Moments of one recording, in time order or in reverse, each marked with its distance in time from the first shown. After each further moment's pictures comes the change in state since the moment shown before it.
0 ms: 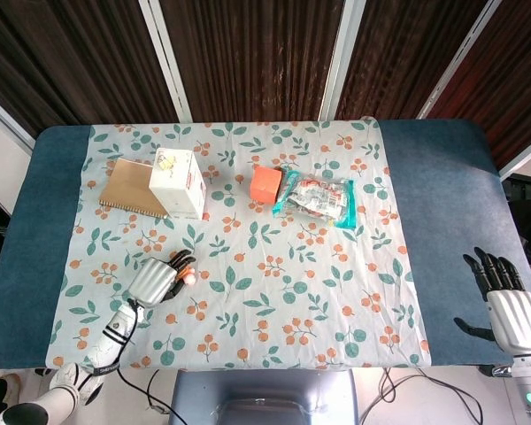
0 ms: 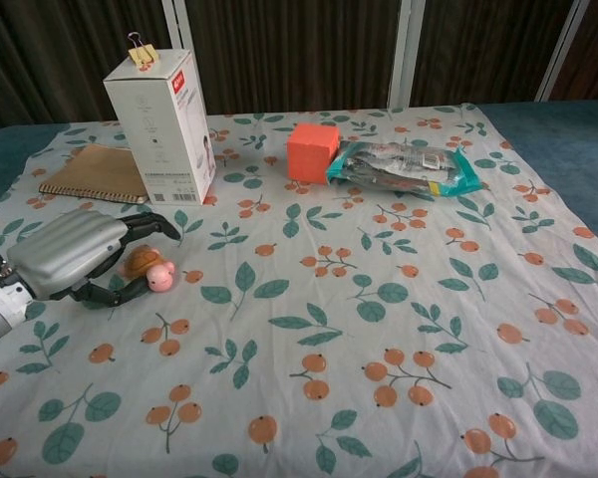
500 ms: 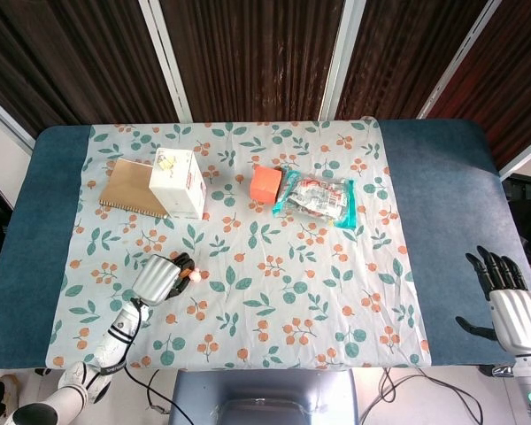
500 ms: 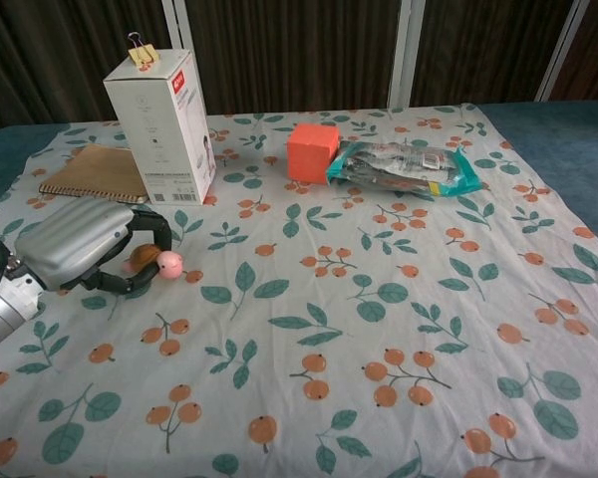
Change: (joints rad) left arm -0.009 -0.065 -0.034 0.074 -0.004 0.049 -0.030; right arm -0.002 0.003 0.003 0.001 0.000 0.007 0.007
